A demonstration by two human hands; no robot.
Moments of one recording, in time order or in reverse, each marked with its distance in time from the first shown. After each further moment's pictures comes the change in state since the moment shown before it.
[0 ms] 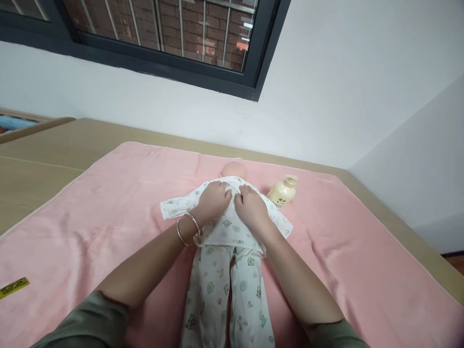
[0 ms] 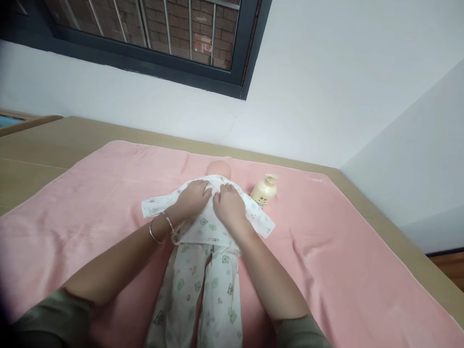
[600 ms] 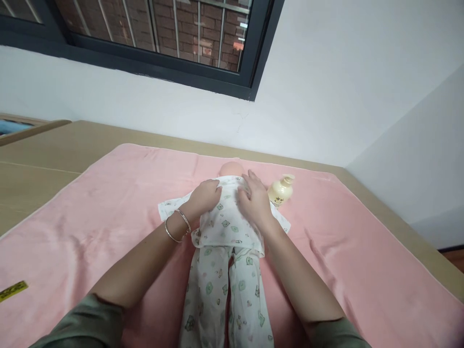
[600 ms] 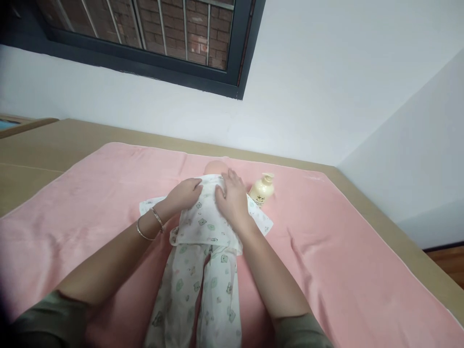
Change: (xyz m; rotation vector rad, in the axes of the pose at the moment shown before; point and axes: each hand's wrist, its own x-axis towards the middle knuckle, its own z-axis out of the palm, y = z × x) left_hand 0.009 -0.019 -0.018 -0.109 -0.161 -0.068; right_hand 0.004 0.015 -0.009 0.217 0.237 -0.103
